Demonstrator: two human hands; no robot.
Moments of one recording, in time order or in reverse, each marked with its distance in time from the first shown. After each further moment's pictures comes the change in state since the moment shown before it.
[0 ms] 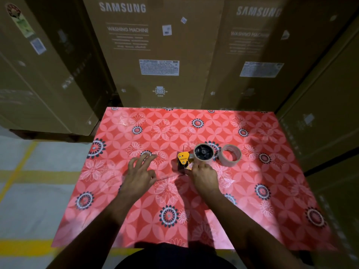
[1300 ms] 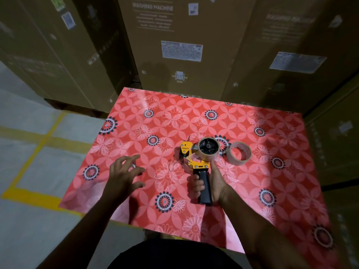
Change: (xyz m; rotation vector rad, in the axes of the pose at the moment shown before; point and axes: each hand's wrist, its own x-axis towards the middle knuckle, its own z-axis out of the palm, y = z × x) left_hand -0.079 0.005 -0.008 -0.203 0.001 -0.291; right_hand -0.010 0.049 0.040 2.386 -1.537 0.611
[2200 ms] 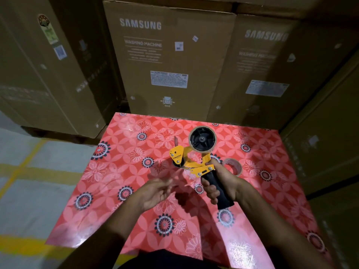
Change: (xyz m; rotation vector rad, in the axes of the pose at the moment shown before) left_hand 0.069 0.071 -0.006 -1.881 -0.625 -0.814; right_hand -0.071 -0.029 0.114 -0.776 0.435 -0.088
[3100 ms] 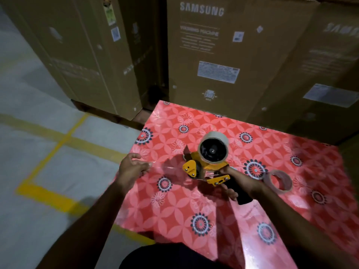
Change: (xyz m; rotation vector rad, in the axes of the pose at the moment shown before) left_hand -0.057 0.076 -0.152 0.293 0.669 0.499; right_hand 0.090 -0.017 0.043 -0.323 -0.062 0.012
